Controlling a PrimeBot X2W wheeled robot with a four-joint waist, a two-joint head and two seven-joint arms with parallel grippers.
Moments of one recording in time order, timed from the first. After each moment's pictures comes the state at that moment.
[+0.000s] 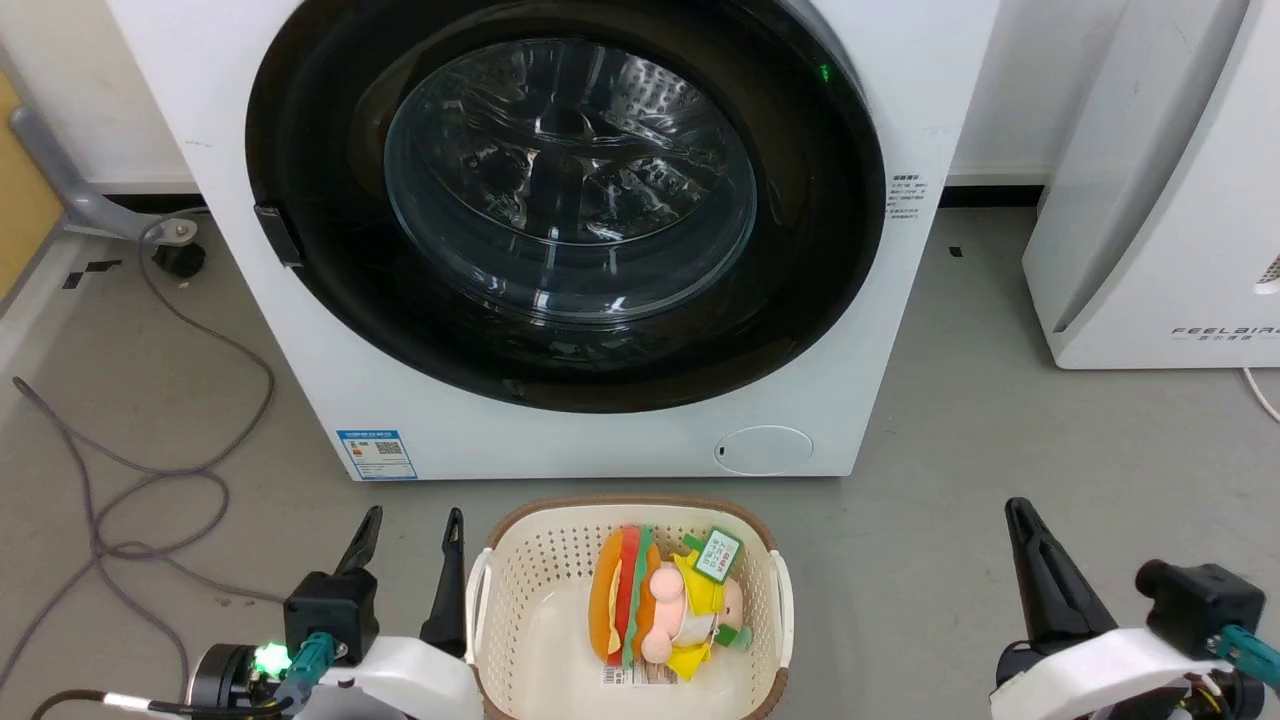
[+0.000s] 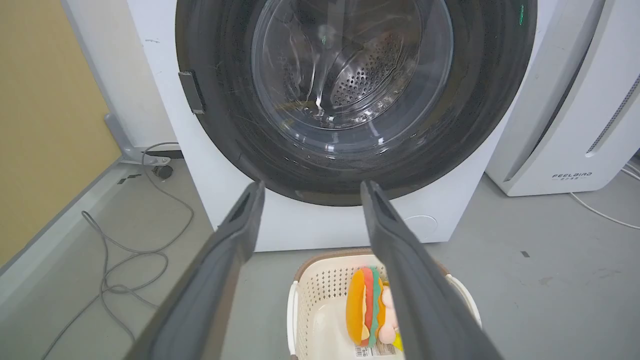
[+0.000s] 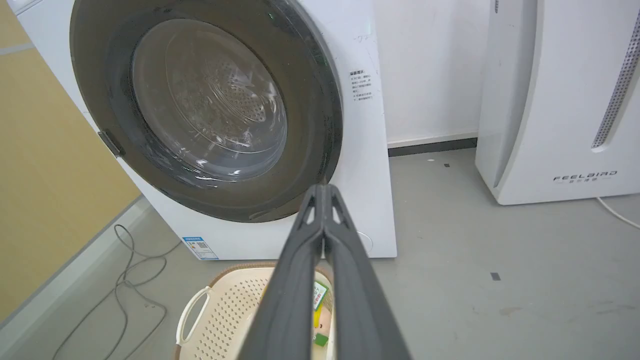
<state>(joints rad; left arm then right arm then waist) 0.01 0.05 -0.05 0.06 -0.05 0.01 -0.05 0.02 -0.05 -0.01 0.05 0.25 0.13 -0.05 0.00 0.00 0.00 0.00</state>
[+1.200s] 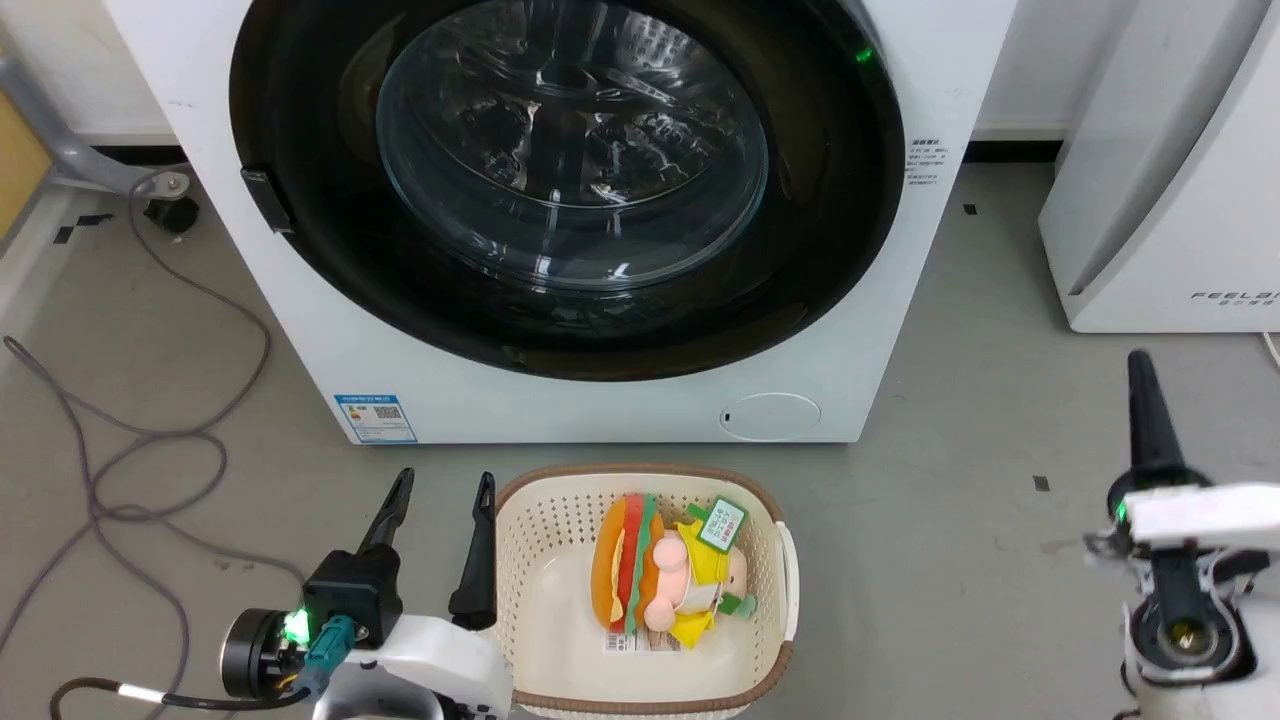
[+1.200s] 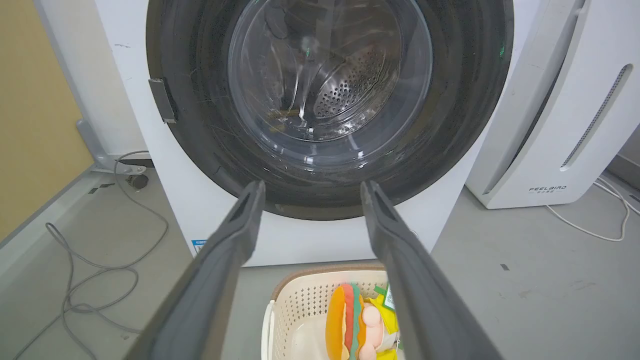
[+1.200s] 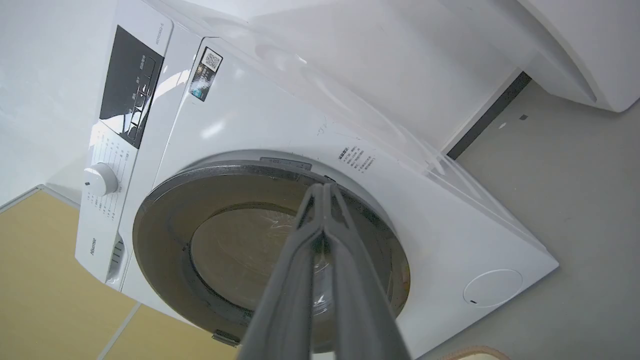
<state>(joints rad) -0.05 0.05 -0.11 0.08 -0.09 0.01 -0.13 -0.28 -0.12 -0.08 0.30 1.11 0.13 -0.13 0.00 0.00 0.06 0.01</state>
